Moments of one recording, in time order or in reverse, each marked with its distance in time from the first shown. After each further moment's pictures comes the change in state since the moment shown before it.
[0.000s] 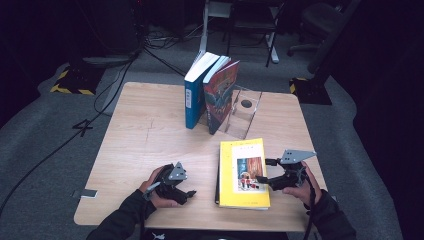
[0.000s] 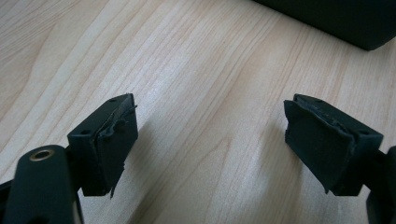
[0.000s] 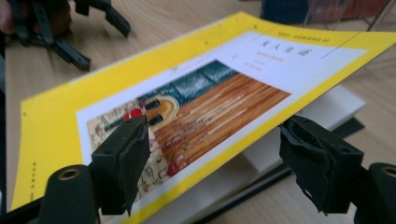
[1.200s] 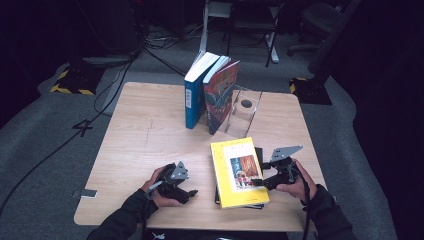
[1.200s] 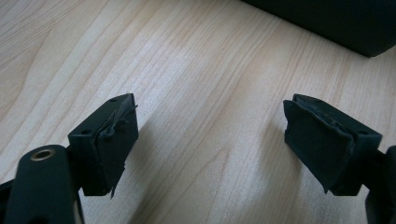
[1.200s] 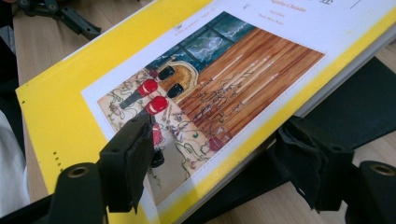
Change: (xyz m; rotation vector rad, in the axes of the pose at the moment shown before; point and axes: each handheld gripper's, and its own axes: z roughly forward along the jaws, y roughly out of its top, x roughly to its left) left arm 0.000 0.005 0.004 0.003 -0.003 -0.002; right arm -0.003 0.008 0.020 0.169 0.089 0.027
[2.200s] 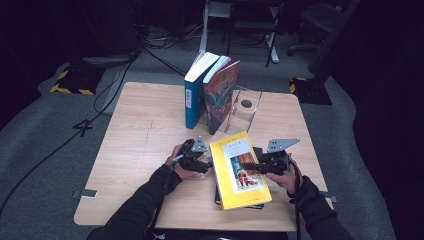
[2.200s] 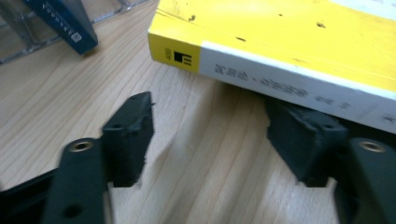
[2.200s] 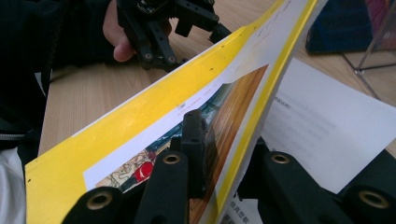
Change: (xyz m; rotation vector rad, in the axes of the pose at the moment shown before) left arm 0.045 0.067 0.052 -0.105 0.035 -0.014; right arm -0.012 0.020 0.016 -0.205 0.098 -0.038
